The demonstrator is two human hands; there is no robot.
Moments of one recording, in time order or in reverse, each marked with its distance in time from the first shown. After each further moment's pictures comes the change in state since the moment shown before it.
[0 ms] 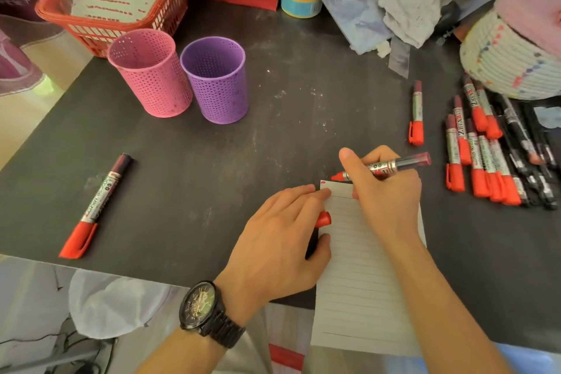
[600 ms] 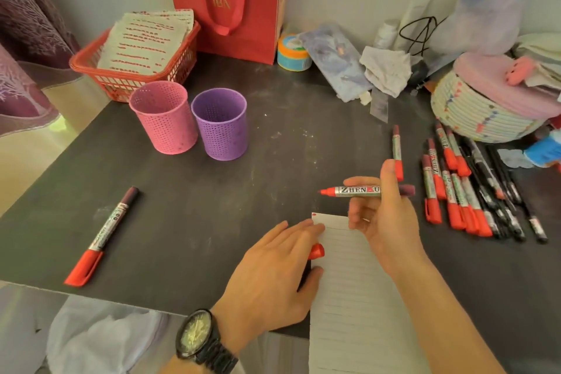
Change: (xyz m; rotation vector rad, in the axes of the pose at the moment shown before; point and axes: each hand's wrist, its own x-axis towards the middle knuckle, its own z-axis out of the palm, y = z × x) left_hand -0.006 -0.002 0.000 0.053 -0.037 0.050; right_hand 0.008 -0.021 -0.023 0.493 -0.175 0.337
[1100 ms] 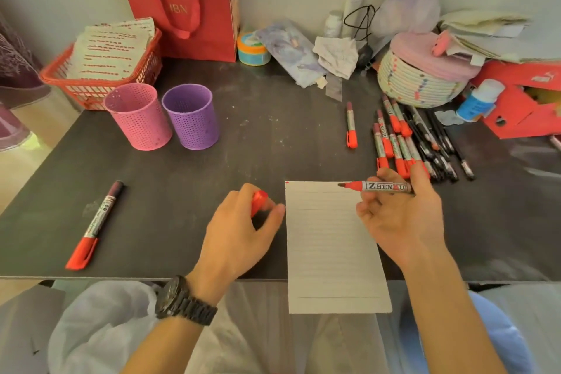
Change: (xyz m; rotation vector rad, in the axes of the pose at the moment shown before) left_hand -0.009 0.001 -0.015 -0.216 0.191 -0.335; right_hand -0.069 -0.009 -0.066 0.635 0.076 0.162
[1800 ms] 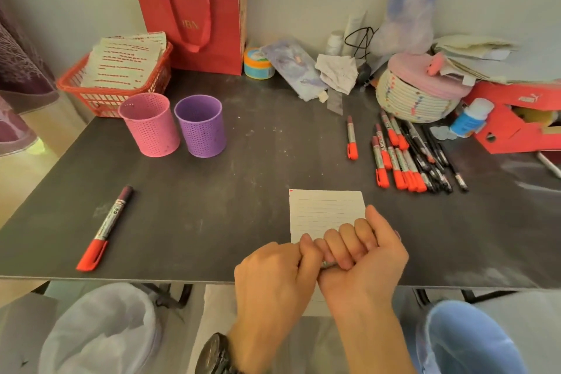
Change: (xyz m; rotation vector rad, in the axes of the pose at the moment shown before) left_hand -0.059 0.062 0.007 0.079 0.254 0.096; right_hand -0.075 0.066 0.060 0.262 0.124 -0.069
